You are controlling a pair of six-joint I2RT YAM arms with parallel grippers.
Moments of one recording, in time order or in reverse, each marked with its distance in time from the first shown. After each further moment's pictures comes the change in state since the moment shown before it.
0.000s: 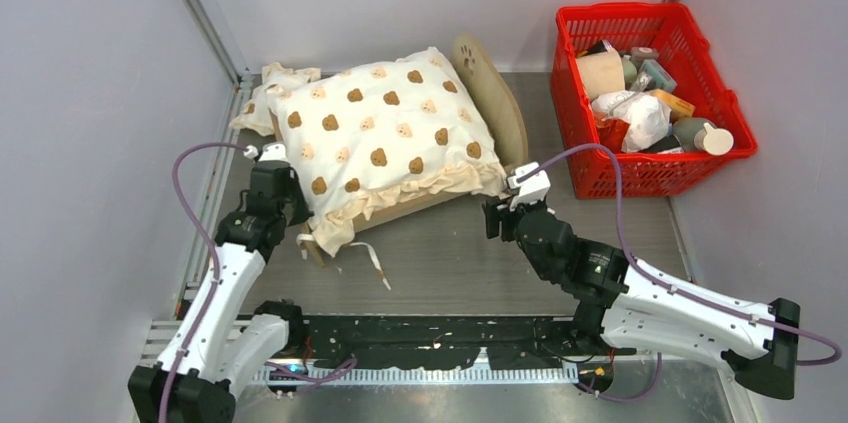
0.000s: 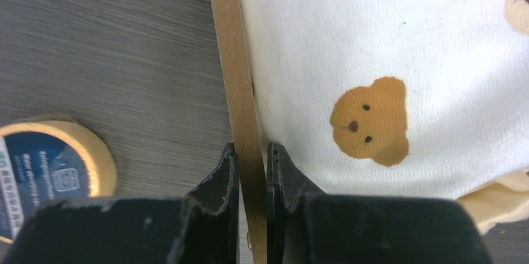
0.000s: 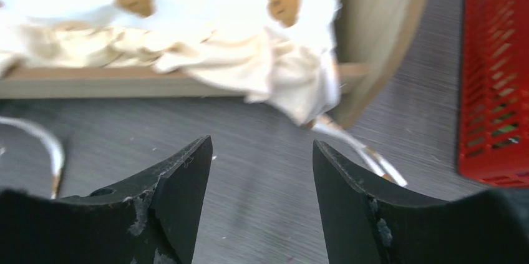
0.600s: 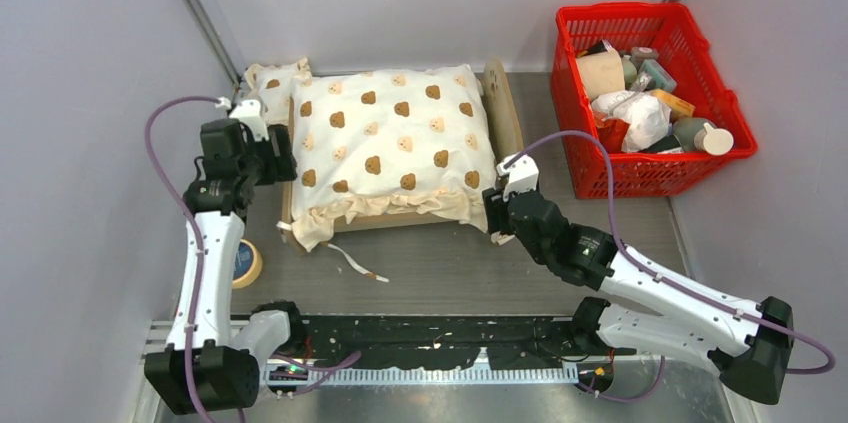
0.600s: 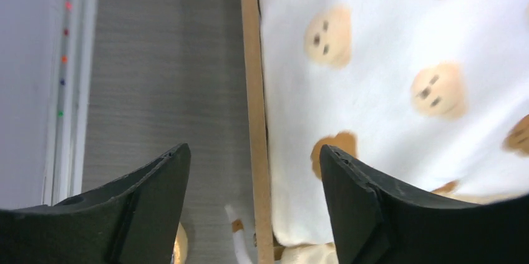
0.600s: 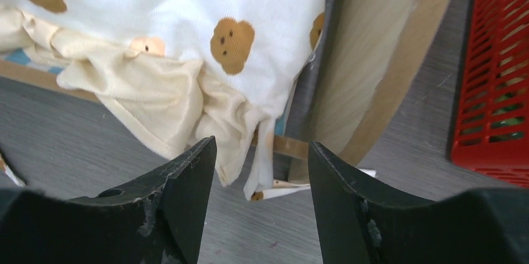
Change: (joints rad) left arm 0.327 0.147 0.219 0.015 0.343 0.419; right arm -0.143 0.109 0.093 -0.107 -0.108 -0.027
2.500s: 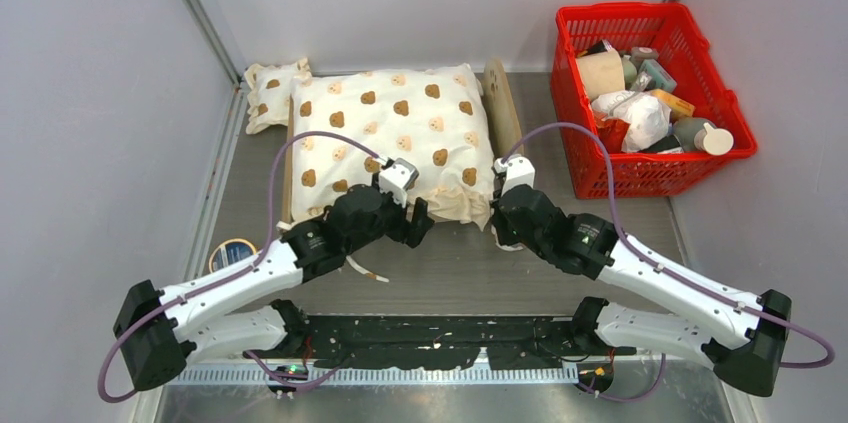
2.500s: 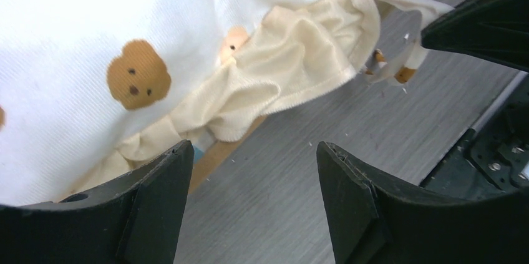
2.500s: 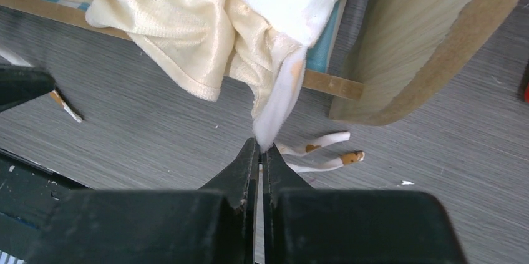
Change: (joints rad) left arm -1.035 -0.015 -0.287 0.535 -0.223 -0.277; right arm 0.003 0.065 0.103 -0.291 -0.188 0.233
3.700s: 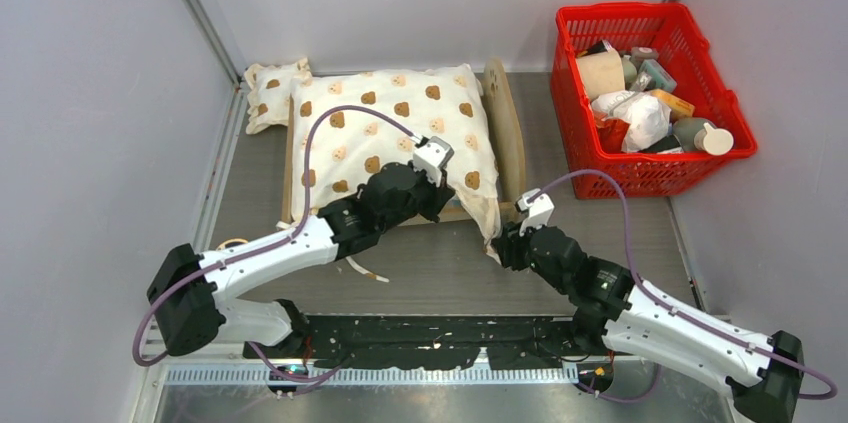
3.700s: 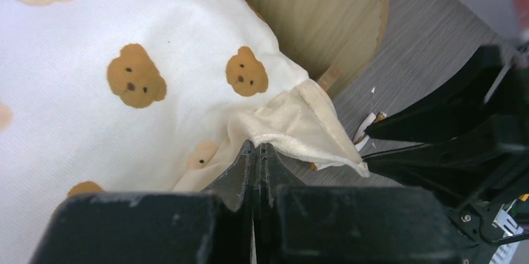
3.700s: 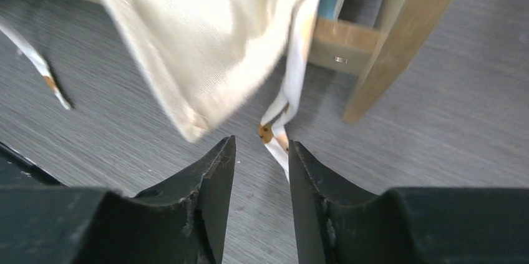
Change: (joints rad) left arm -0.056 0.279 0.225 0.127 -0.025 0.045; right arm 0.000 -0.351 -0.403 0.281 -0.035 -0.061
